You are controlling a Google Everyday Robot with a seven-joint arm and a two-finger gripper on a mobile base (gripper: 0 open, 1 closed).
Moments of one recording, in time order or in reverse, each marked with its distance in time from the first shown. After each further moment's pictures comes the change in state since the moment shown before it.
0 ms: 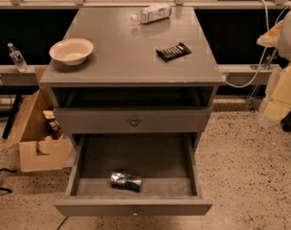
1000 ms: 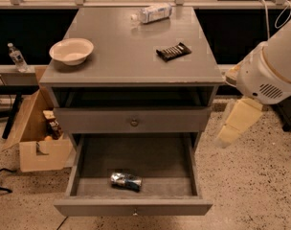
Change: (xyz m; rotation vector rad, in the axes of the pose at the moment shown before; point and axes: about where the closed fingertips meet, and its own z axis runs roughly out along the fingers) arm -0.032 0.028 0.077 -0.073 -0.140 0.107
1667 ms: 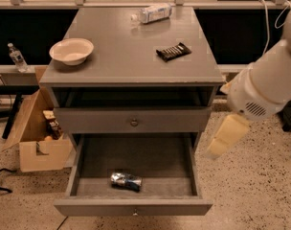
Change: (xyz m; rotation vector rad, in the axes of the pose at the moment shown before) arm 0.009 0.010 0.038 -0.019 0.009 0.052
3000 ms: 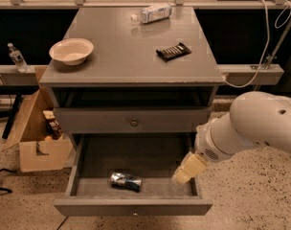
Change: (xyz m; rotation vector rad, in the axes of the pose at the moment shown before) arm 0.018 0.031 0.149 -0.029 -0.089 0.151
